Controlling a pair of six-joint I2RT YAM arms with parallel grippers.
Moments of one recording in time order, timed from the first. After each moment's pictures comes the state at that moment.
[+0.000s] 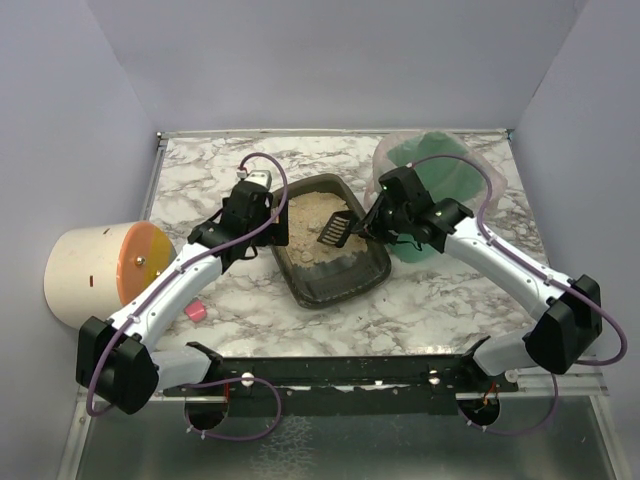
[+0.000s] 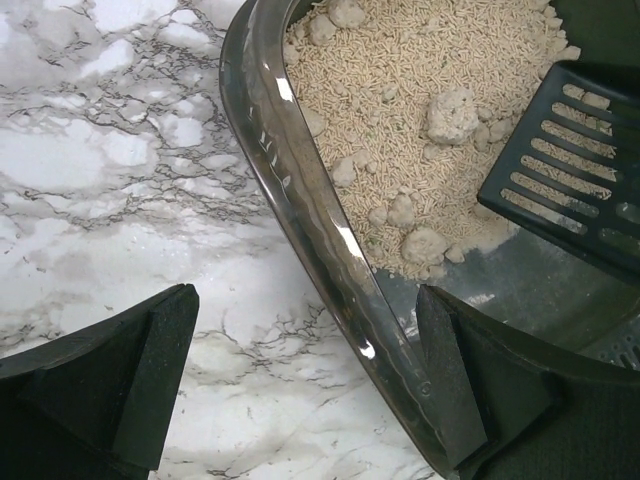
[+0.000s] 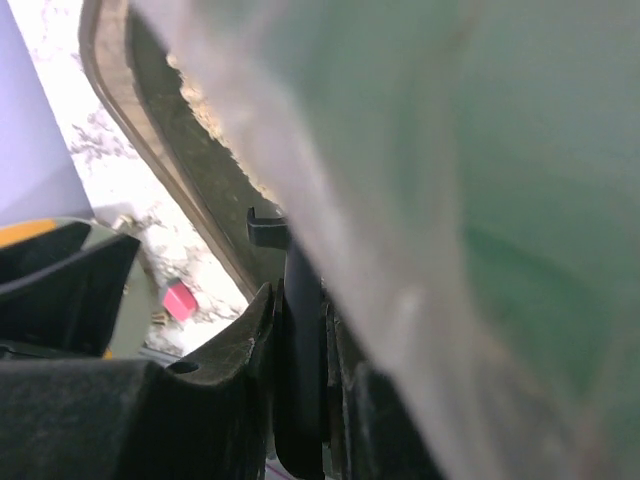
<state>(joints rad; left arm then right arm) -0.47 1.21 0.98 -0.51 -0.20 -0.32 0.65 1.42 1.23 -0.64 0.03 1.03</state>
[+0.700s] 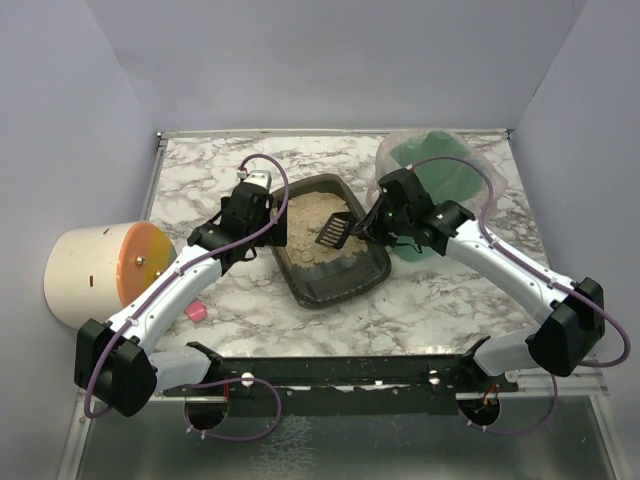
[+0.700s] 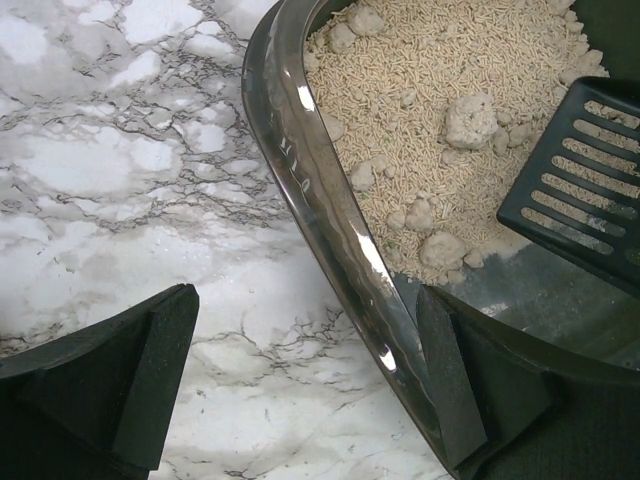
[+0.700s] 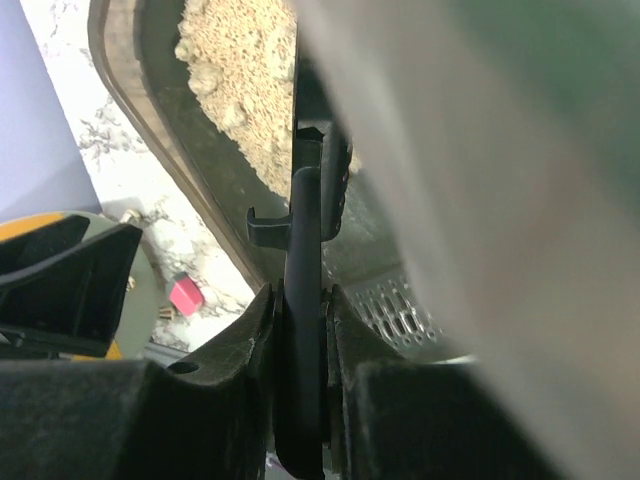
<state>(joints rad) -0.49 1.20 0.97 -0.51 -0.25 -0.29 0.68 1.42 1.23 -0.61 0.05 1.06</state>
